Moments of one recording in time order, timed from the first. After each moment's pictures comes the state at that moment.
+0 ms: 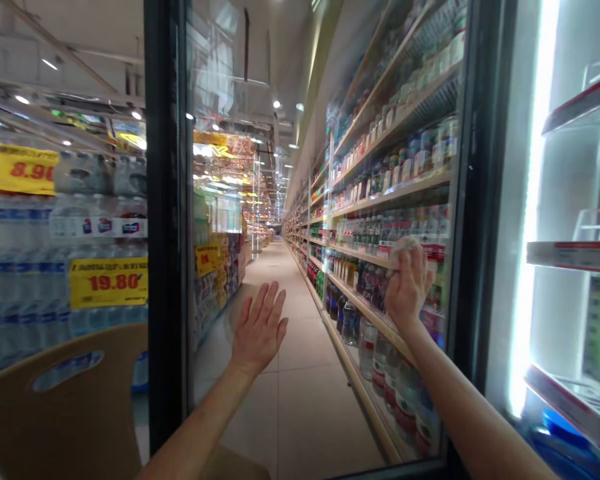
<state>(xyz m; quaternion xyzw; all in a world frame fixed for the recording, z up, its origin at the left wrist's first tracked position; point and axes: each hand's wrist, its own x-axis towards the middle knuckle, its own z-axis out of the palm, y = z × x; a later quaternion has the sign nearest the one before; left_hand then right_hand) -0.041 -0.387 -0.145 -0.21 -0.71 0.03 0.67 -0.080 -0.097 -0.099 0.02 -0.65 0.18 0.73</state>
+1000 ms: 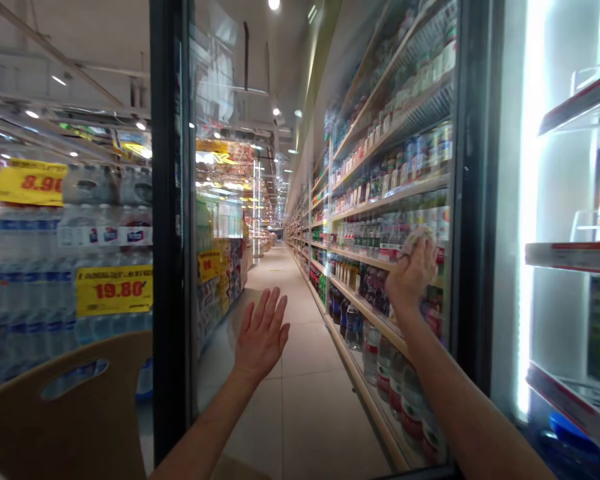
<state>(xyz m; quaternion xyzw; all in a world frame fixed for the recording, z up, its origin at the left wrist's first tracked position) -0.042 -0.387 -0.146 -0.20 -0.70 0.04 0.68 -0.083 -0.109 -0.064 -0.06 -0.60 0.28 0.75</state>
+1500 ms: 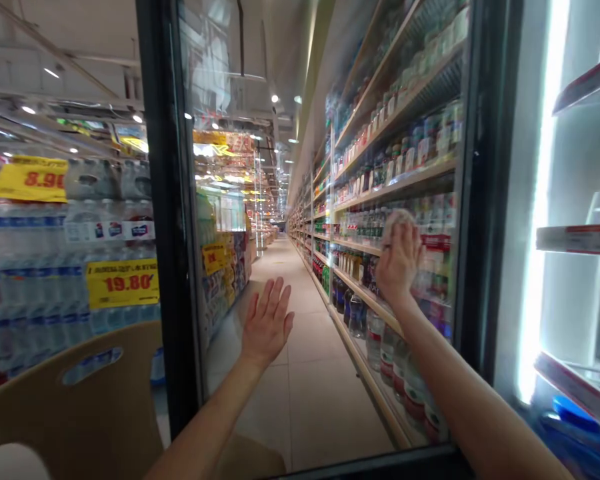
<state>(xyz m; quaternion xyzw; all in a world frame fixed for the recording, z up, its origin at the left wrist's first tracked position) -0.041 -0.389 -0.146 -0.20 -0.71 0.05 0.68 -0.077 -0.122 -0.069 0.01 -0.65 0.19 0.74</state>
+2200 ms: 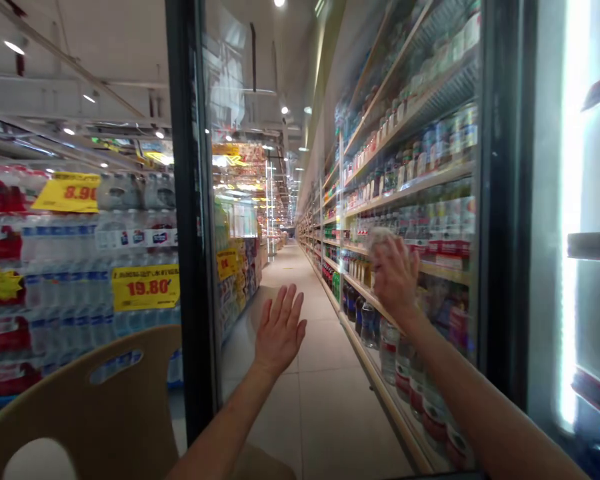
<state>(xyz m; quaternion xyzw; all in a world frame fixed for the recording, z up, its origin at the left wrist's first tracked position) -0.041 -0.391 -0.146 -0.20 -0.71 0.06 0.67 -0.077 -0.139 -0.075 0.16 -0.65 0.10 0.74</state>
